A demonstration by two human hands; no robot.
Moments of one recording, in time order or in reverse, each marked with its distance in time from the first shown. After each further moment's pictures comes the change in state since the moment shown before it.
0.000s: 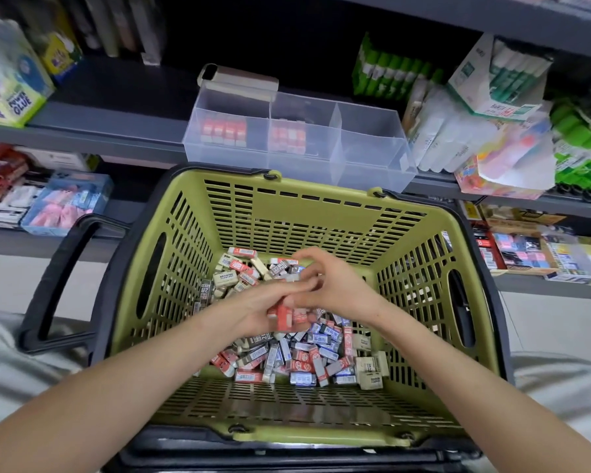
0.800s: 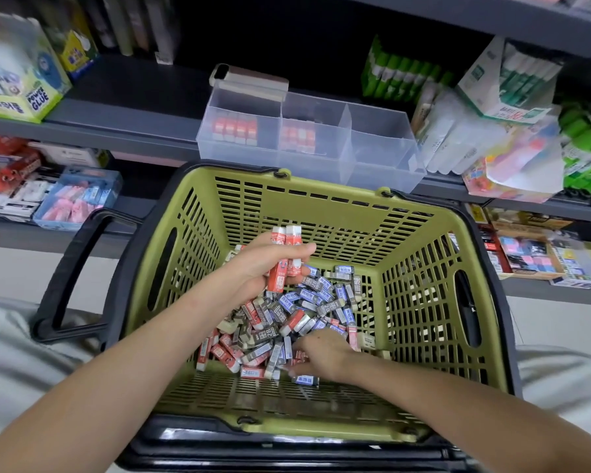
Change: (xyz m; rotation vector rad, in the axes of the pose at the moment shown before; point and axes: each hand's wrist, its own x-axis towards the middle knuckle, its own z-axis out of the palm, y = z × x) left_hand -0.018 0.040 0.001 0.080 0.184 0.371; right_hand -0.010 0.089 0.074 -0.877 -0.443 0.024
